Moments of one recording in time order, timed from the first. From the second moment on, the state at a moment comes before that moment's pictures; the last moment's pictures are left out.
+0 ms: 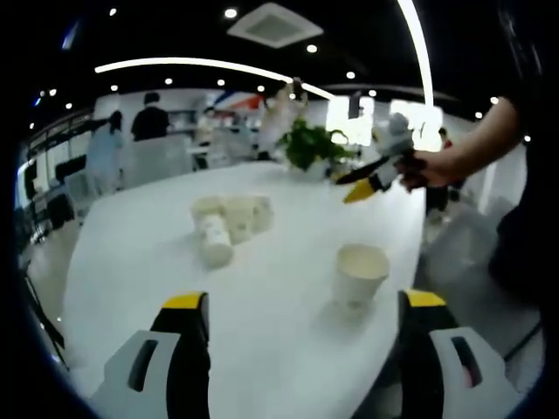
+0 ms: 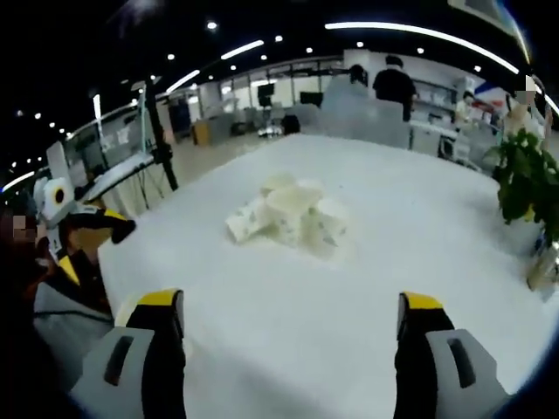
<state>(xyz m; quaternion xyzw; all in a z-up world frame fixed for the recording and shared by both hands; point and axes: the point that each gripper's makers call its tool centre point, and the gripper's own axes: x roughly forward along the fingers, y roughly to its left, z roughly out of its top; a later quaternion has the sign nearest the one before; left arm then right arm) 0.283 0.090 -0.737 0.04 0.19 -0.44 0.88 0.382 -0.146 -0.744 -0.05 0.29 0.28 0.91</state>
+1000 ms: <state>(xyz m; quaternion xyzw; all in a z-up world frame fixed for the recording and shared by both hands) 0.391 0.065 -0.737 0.06 0.22 -0.38 0.89 0.363 -0.140 -0.735 -0.10 0.24 0.30 0.92</state>
